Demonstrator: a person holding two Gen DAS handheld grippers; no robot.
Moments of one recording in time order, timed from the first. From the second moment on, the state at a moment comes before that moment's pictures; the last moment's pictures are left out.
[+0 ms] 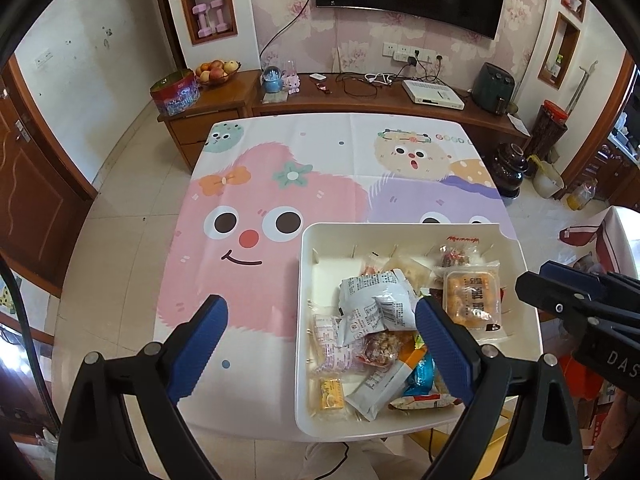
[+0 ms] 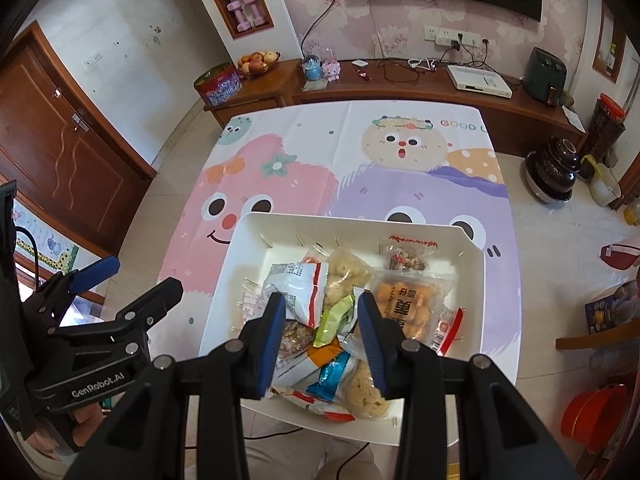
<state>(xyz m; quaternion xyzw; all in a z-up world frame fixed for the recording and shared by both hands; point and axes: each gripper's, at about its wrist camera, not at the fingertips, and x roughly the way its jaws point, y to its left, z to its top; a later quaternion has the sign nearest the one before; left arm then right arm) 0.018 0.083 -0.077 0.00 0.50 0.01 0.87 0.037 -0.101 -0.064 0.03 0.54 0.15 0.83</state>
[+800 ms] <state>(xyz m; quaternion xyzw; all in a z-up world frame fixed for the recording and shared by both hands) -0.007 0.065 -0.048 0.00 0.47 0.02 0.88 0.001 -0.112 -0.020 0.04 0.47 0.11 0.87</state>
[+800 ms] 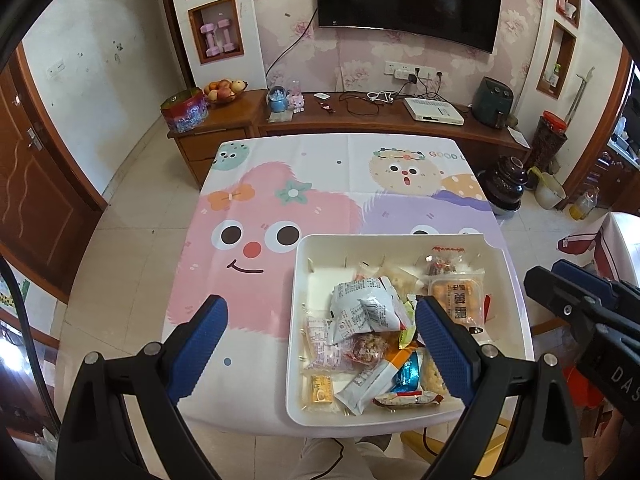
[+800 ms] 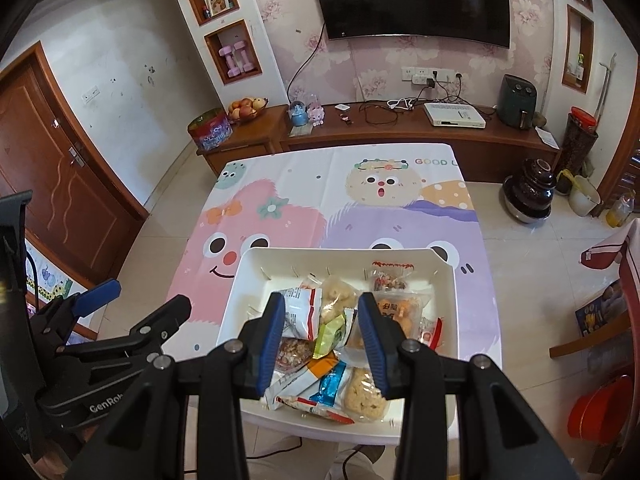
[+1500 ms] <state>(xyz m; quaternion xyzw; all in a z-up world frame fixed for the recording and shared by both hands) -0.008 0.058 -0.048 0.01 0.47 0.02 0.88 -0.005 -0.112 -0.024 0.03 0.48 0.12 0.87</state>
